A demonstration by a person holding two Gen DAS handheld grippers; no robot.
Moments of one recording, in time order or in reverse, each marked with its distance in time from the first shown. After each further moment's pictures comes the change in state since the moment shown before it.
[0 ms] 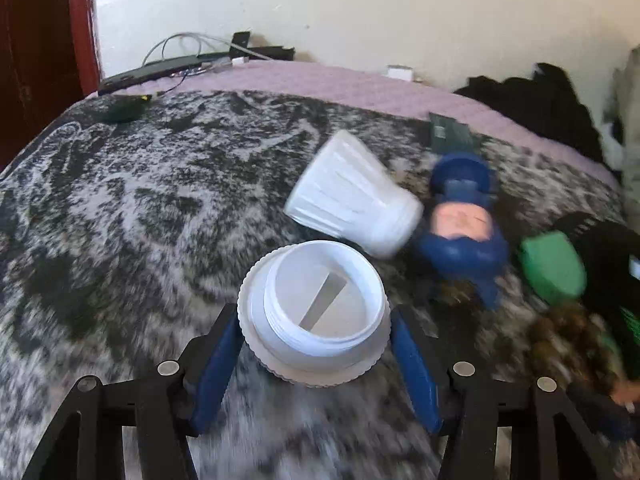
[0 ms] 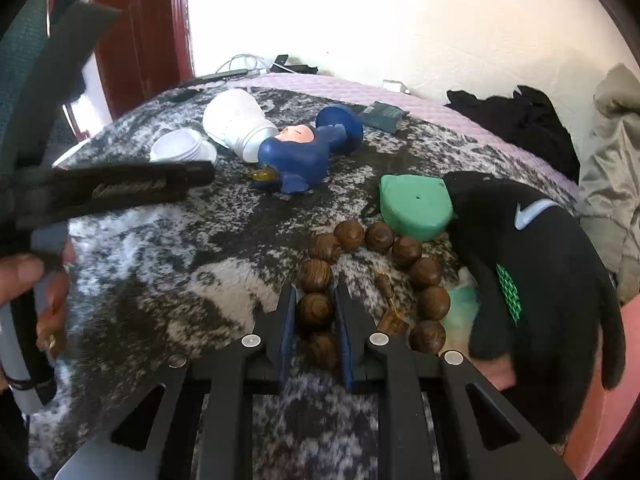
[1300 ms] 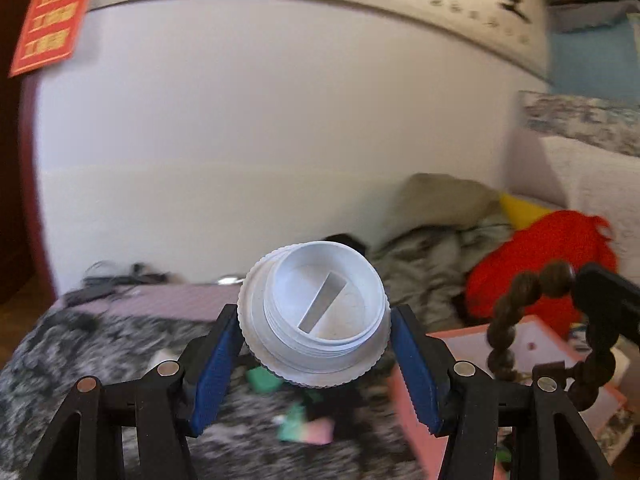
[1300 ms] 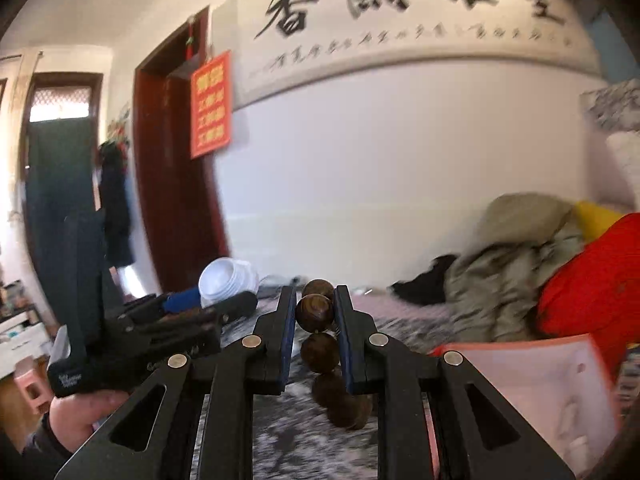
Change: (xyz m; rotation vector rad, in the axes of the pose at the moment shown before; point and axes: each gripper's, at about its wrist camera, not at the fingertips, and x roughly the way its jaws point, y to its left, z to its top) left arm -0.347 -0.159 -0.028 0.202 -0.492 -0.306; right arm -0.458 -0.055 -0.070 0.139 -0.683 0.044
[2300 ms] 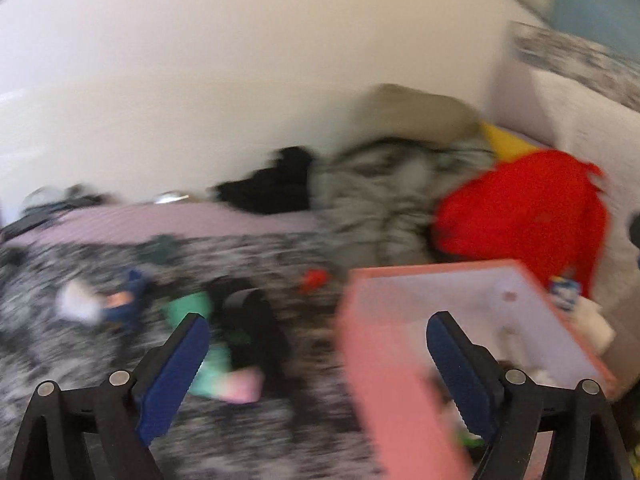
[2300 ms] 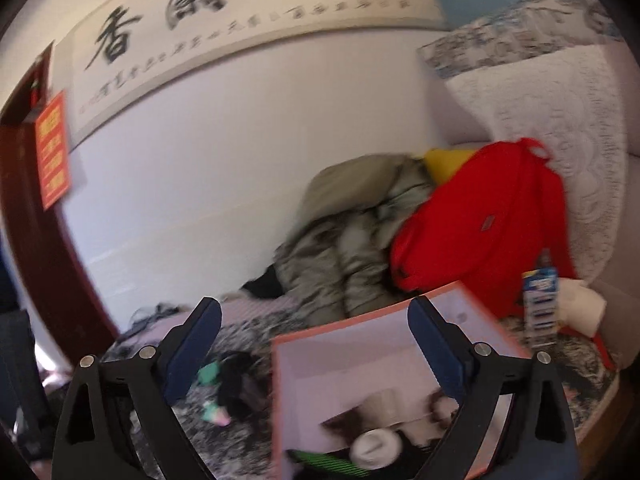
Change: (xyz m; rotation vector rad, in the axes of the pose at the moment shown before) left arm 0.100 -0.005 -0.041 -0.095 0.263 0.011; right arm 0.008 -0.149 -0.027 0.256 0.041 -0.431
